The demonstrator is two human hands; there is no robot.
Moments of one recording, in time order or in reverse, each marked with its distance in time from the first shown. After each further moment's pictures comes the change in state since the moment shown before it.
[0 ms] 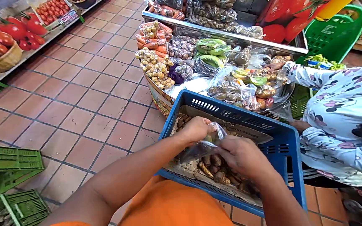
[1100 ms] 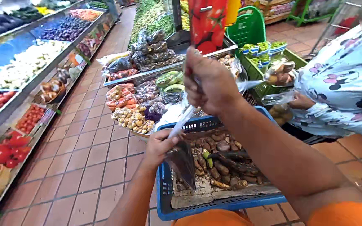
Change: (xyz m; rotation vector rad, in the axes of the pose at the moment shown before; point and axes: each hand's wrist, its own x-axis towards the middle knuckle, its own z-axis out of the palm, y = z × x) left_hand -0.017 0.036 -0.057 -0.082 -0.203 0.958; right_hand 0.100 -0.035 -0.170 1.404 0.621 0.014
